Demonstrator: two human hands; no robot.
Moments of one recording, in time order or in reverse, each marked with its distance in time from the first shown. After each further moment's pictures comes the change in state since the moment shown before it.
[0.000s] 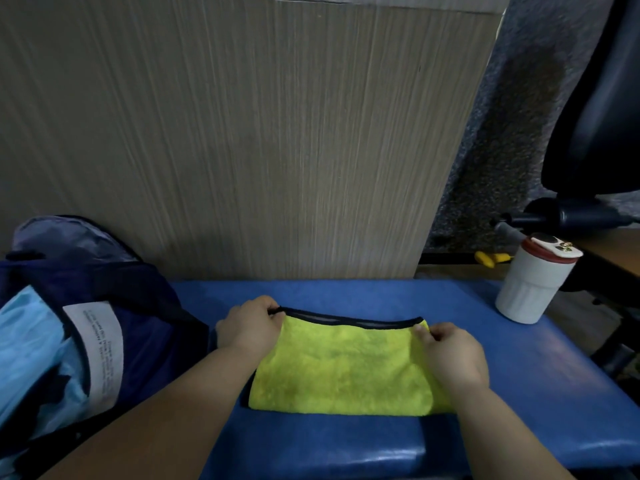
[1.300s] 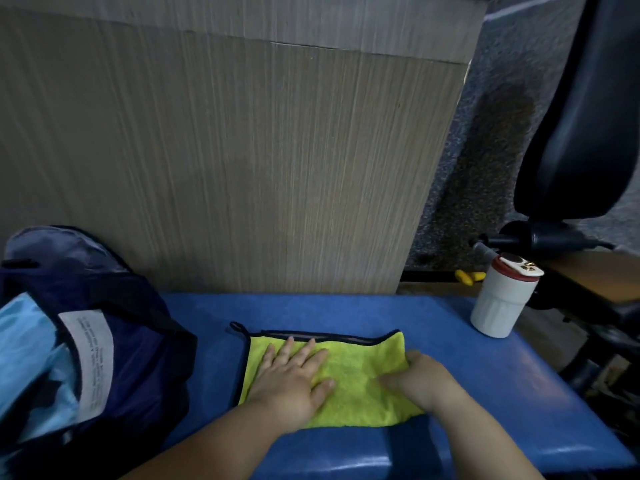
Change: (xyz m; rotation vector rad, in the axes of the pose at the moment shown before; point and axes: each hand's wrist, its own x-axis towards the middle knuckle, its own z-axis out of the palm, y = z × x) left_hand -0.066 0.031 0.042 0.308 -0.350 0.435; right_hand -0.044 -0.030 -0.036 -0.096 -0.464 0.039
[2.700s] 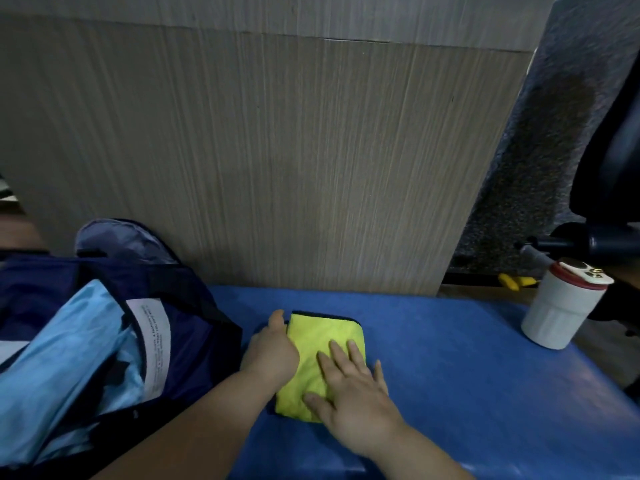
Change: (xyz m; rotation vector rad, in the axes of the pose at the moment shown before) left_hand -0.009 -0.067 -0.037 -0.583 0.237 -0.455; right_hand -0.023 -0.068 0.114 -0.472 -0.054 -0.630
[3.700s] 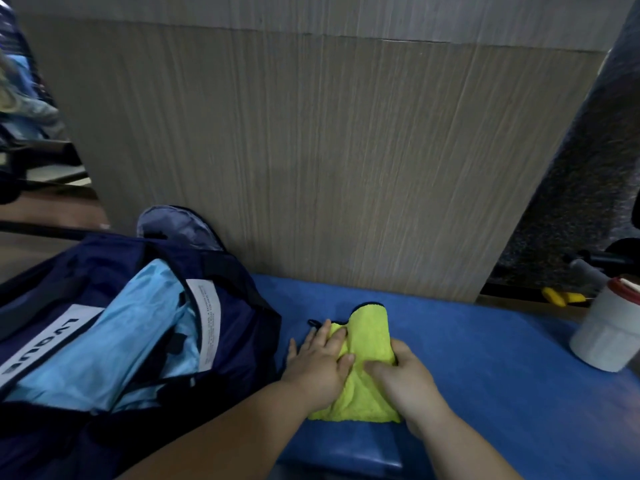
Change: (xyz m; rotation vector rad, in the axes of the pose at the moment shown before) left_hand -0.023 -0.015 0.019 0.340 -0.169 0.211; right_hand 0.002 -0.005 -0.018 0.903 0.197 0.353
